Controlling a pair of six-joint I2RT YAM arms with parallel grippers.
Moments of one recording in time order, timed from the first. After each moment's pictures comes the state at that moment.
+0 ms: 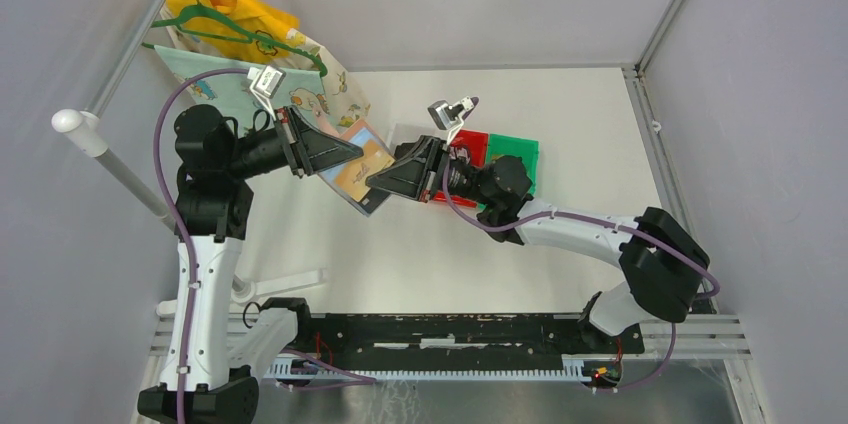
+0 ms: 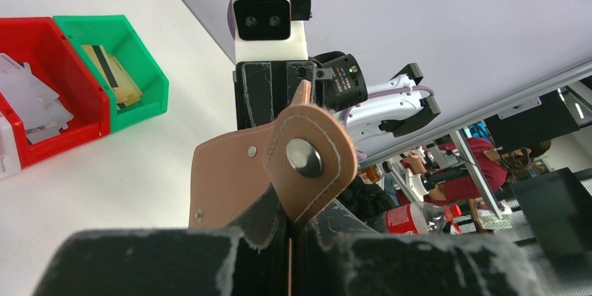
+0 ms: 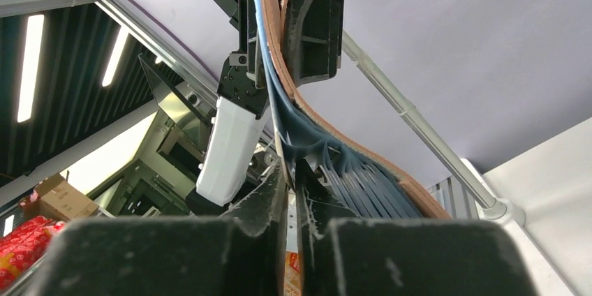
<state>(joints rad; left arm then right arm) -0.01 0.91 1.20 -0.30 1.16 -0.83 0.93 1.52 0.93 1.13 -0.48 1.23</state>
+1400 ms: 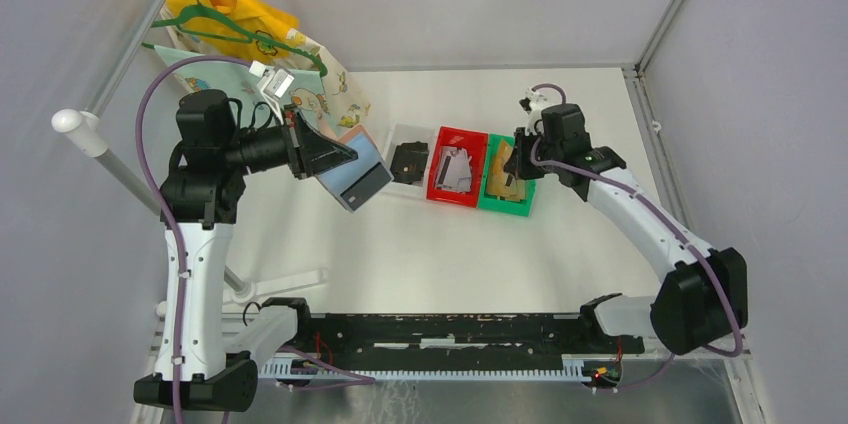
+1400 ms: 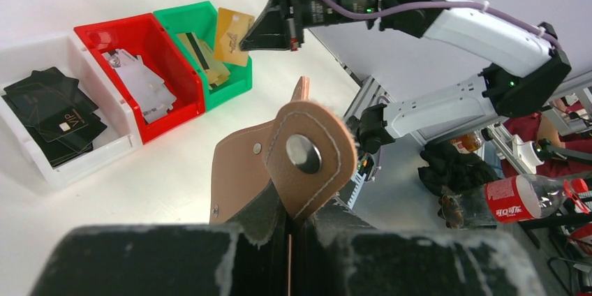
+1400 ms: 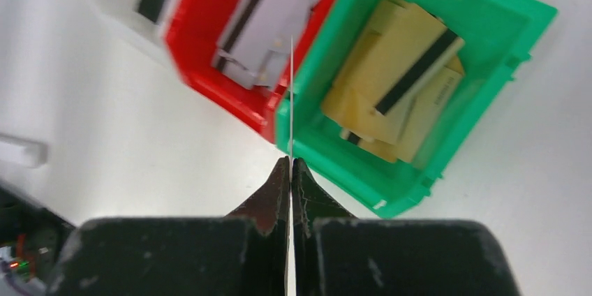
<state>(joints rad) -0.01 1.00 1.40 -0.77 1.07 -0.26 0.36 1.28 1.02 -0.42 -0.24 0.28</state>
